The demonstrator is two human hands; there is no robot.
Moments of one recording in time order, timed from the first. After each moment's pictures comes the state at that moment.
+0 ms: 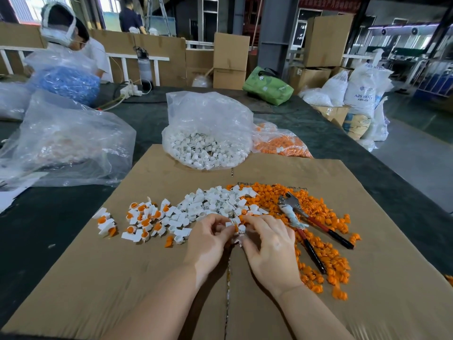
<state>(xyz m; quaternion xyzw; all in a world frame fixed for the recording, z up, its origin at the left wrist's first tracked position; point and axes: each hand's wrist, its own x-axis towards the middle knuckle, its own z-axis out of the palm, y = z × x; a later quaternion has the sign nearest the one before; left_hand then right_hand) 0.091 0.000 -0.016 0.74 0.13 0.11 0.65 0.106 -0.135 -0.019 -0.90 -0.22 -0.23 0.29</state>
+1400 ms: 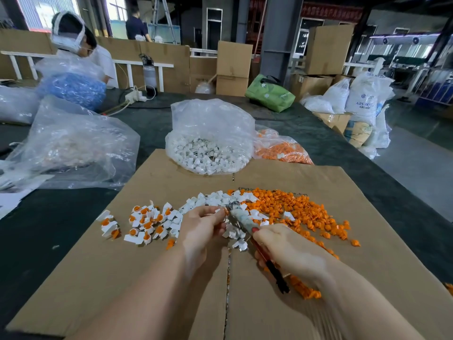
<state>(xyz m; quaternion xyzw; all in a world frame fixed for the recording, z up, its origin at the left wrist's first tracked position) 0.108 0.013 0.009 0.58 0.21 0.09 0.78 0.102 -0.154 0.063 -0.86 -0.14 0.26 0.42</state>
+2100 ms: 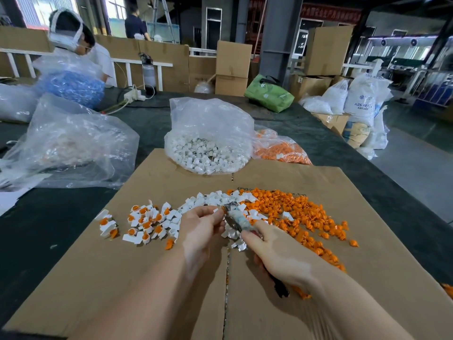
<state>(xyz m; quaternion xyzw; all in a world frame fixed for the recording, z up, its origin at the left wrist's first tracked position) 0.107 0.009 0.010 0.56 0.23 0.12 0.79 0.096 -0.147 0.060 -0.90 -0.20 0.20 0.35</state>
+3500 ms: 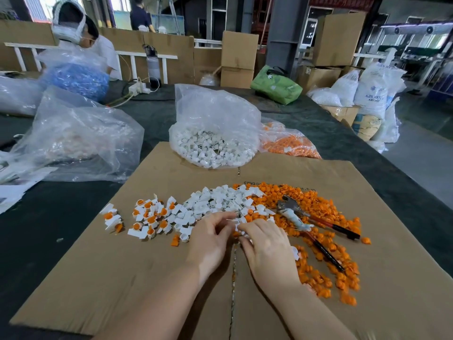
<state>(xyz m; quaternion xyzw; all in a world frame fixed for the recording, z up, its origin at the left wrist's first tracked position) 0.089 0.006 -0.015 0.81 0.10 0.15 0.56 0.106 -0.125 -0.017 -0.89 -0.30 -0.25 0.23</state>
